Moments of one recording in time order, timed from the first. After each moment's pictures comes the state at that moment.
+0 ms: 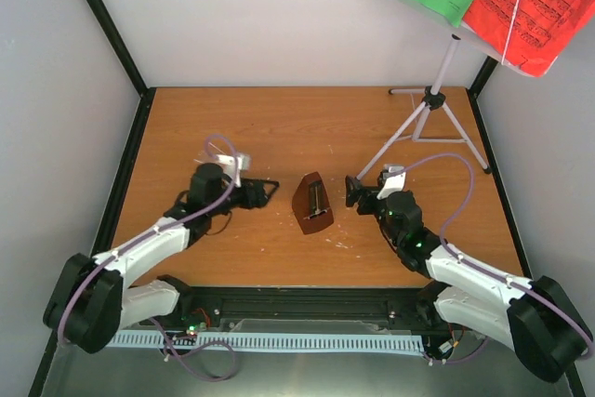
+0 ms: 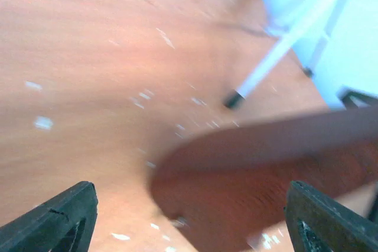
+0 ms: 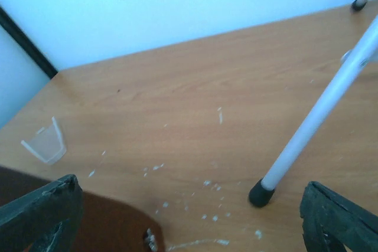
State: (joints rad) left arm -0.50 1.16 0.47 0.23 0.41 -0.50; right arm 0.63 0.99 0.29 0.43 0.23 0.45
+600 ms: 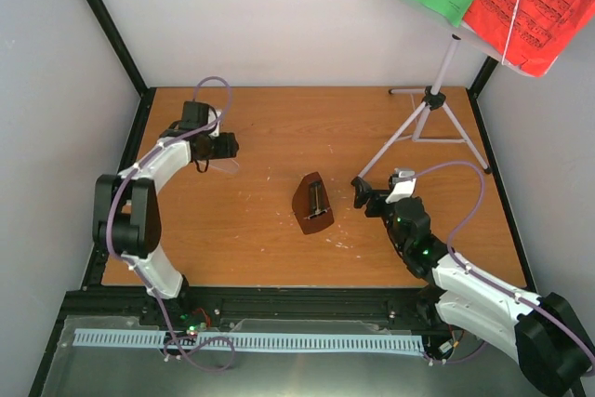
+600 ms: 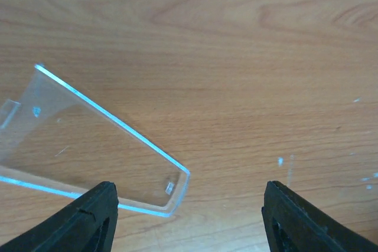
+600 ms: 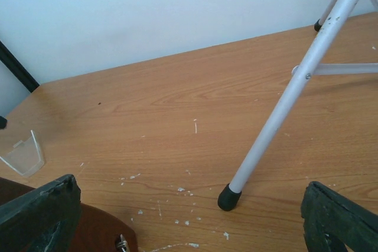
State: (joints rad) left arm -0.11 1.65 1.16 -0.41 0.18 -0.20; right arm 0.59 0.87 0.24 0.42 0.29 0.40
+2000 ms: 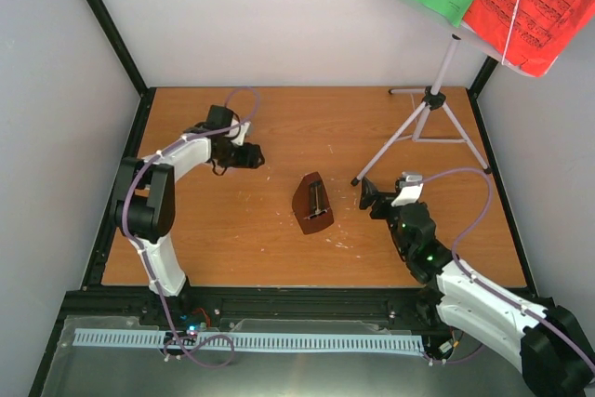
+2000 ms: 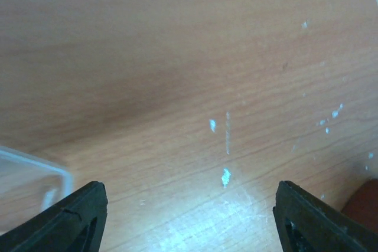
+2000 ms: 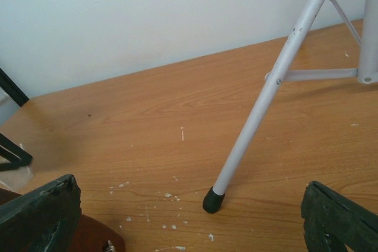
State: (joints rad) left arm -0.22 1.87 1.25 -0.50 0.35 -0.12; right arm 0.58 0.77 0.19 0.40 0.34 0.40
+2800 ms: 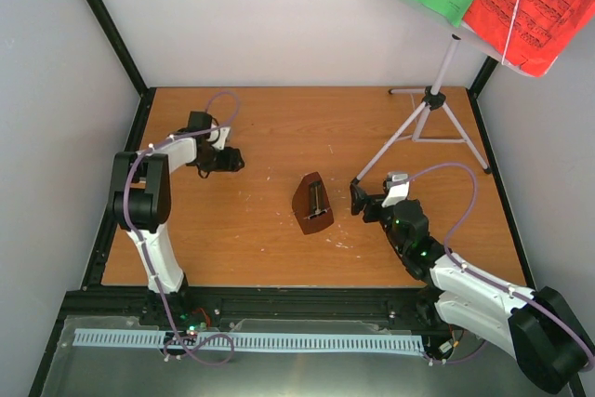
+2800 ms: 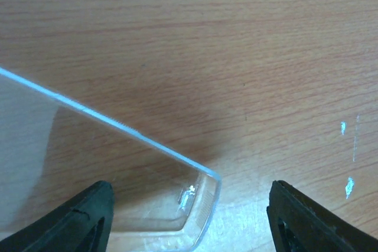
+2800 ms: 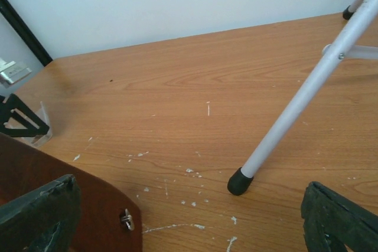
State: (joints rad) left arm -0.07 1.92 1.22 -0.46 0.32 -0.03; right arm 0.58 0.90 0.20 0.47 0.22 0.35
